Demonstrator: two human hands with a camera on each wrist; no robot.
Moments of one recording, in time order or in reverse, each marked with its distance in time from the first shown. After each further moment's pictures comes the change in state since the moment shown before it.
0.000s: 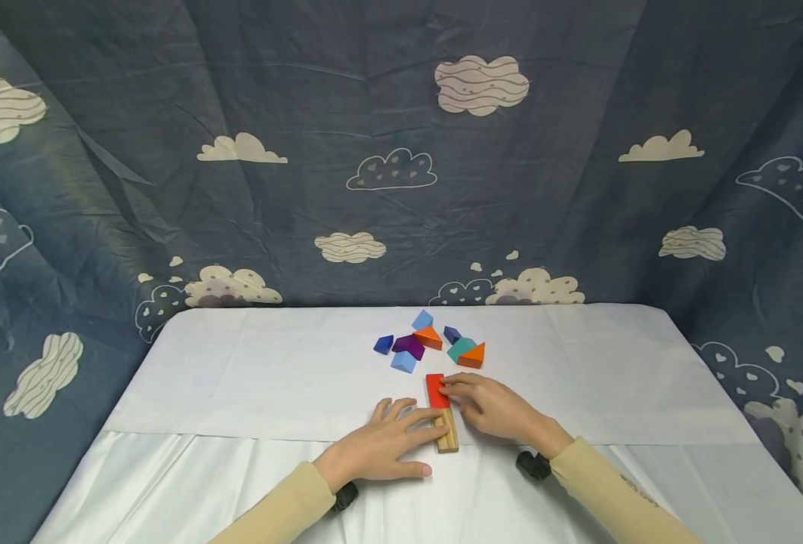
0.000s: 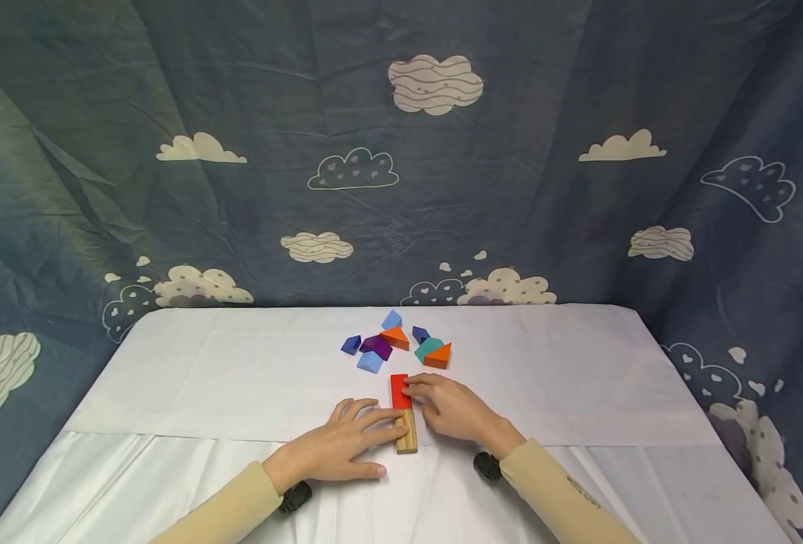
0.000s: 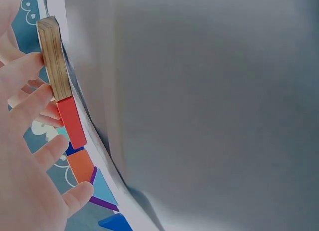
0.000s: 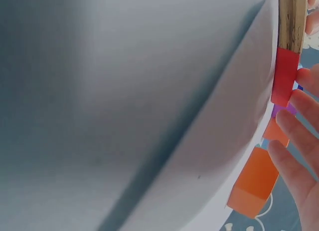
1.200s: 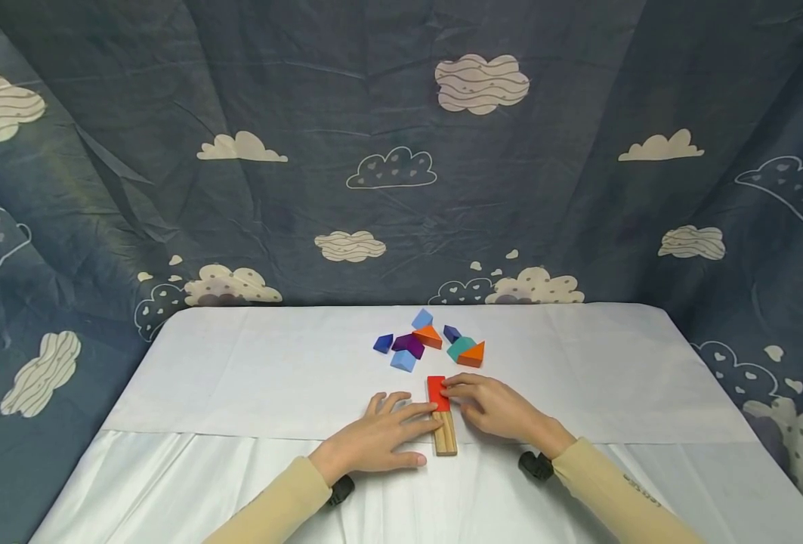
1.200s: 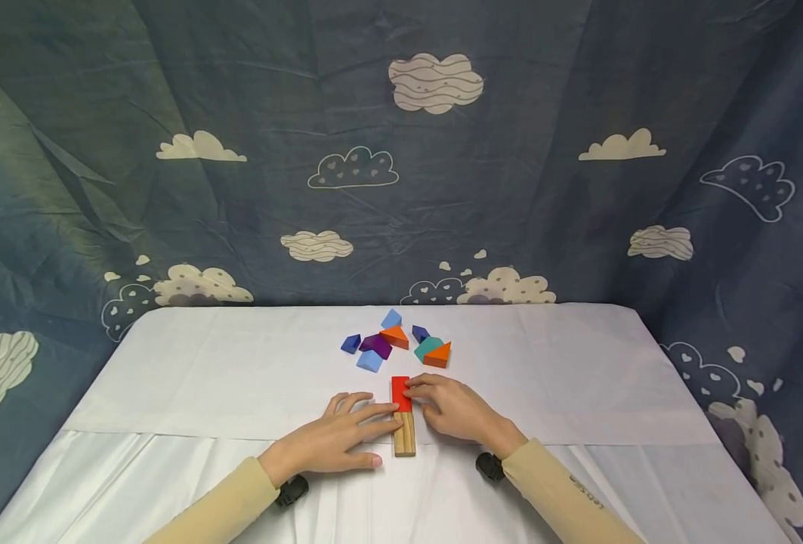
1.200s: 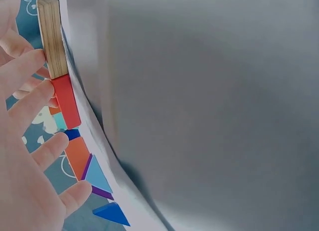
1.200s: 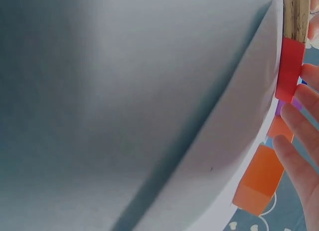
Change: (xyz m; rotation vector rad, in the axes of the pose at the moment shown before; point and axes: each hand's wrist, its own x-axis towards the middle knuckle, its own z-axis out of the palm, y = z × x) left_hand -0.003 -0.009 -0.002 -0.012 0.032 -0.005; right_hand -0.002 0.003 0.001 0.031 -0.009 0.013
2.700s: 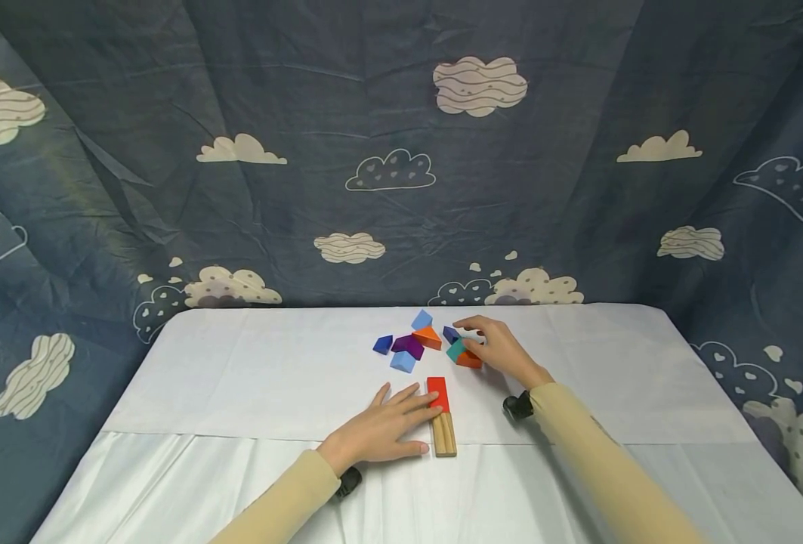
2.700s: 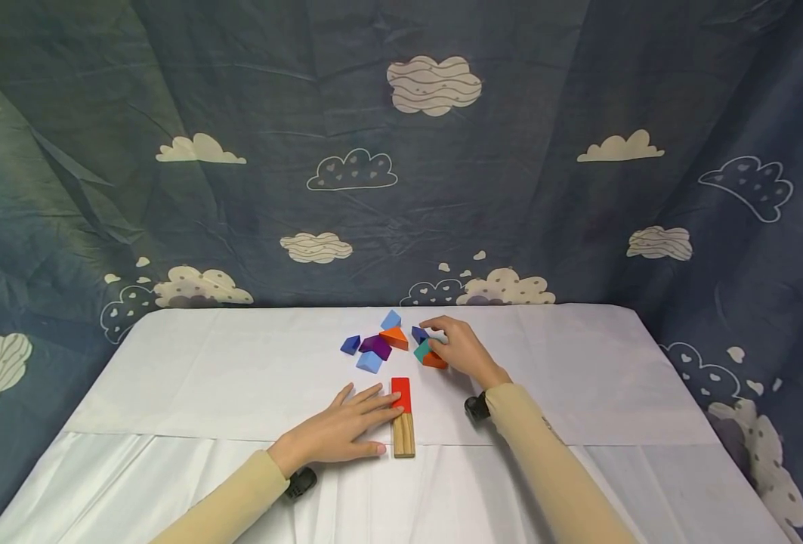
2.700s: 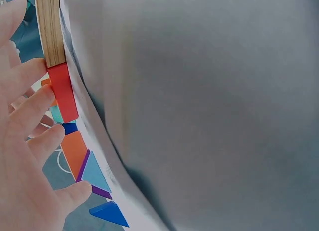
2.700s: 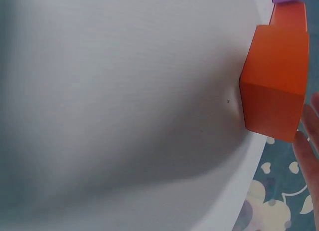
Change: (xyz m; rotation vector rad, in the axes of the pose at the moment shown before) left_hand 0.014 -0.005 0.000 -0.040 -0.004 -0.068; right_hand 0.060 0.057 -0.030 0.178 0.258 0.218
